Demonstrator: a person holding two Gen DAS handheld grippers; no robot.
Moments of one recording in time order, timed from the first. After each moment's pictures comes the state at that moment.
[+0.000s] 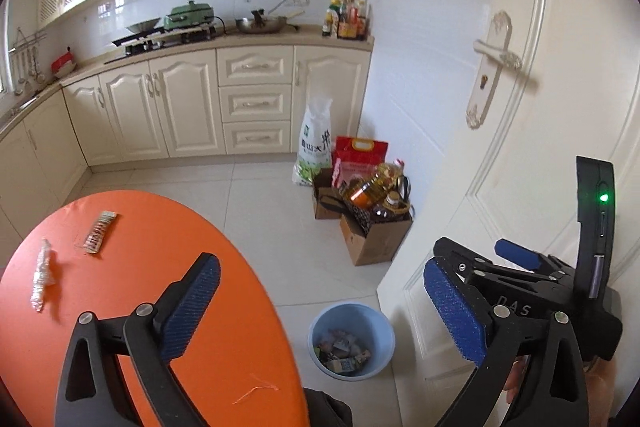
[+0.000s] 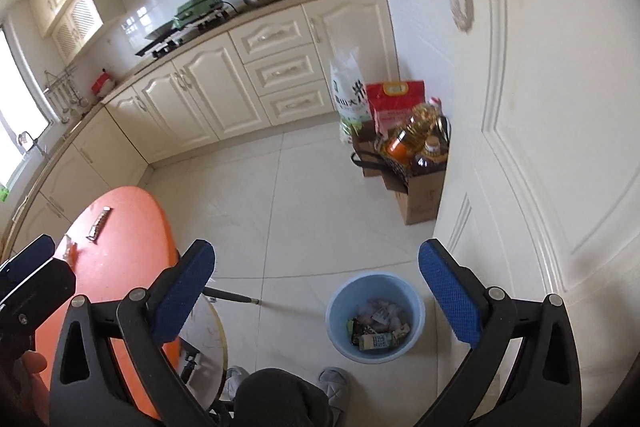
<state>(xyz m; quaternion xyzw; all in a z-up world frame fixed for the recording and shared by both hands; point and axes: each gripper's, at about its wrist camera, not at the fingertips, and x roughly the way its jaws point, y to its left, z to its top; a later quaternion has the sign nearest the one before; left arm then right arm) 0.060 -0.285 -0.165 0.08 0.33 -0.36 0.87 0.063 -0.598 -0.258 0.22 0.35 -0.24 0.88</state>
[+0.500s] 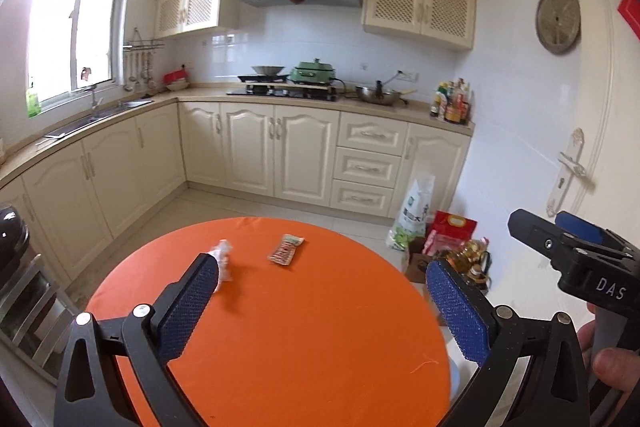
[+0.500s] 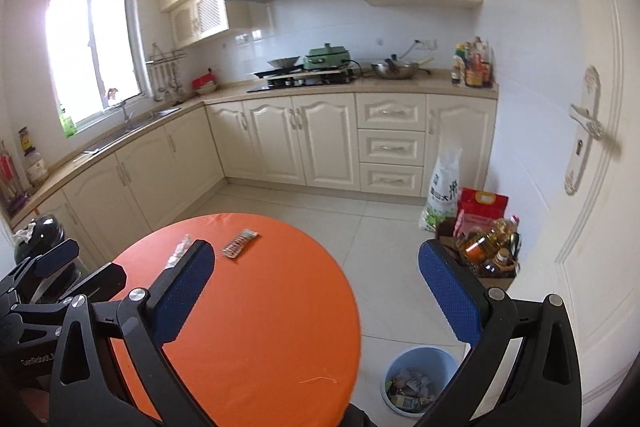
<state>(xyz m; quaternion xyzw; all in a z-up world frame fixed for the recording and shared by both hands) -0.065 -0.033 -0.123 0.00 0.25 -0.20 0.95 0.110 -0.390 -0.130 0.08 0.27 -0.11 0.95</state>
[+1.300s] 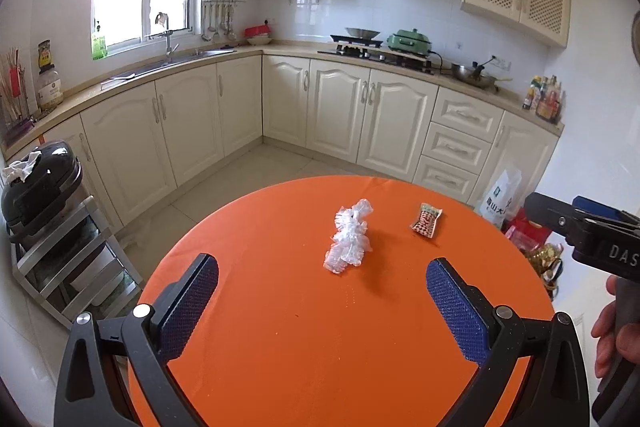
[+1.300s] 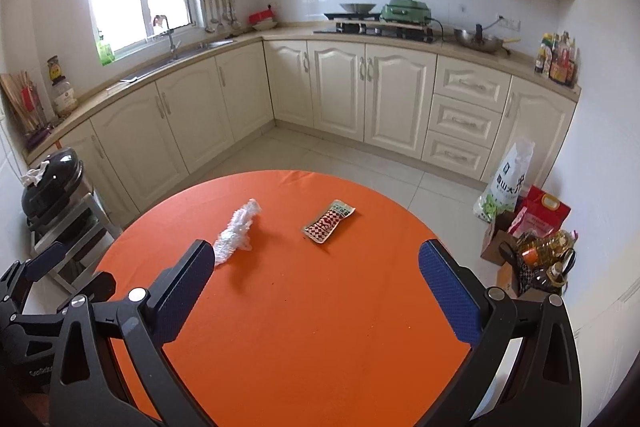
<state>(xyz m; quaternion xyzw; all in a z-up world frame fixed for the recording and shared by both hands) -0.004 0.008 -0.155 -0.02 0.33 -0.09 0.94 0.264 -0.297 -0.215 0.04 0.37 -0.02 0.93</state>
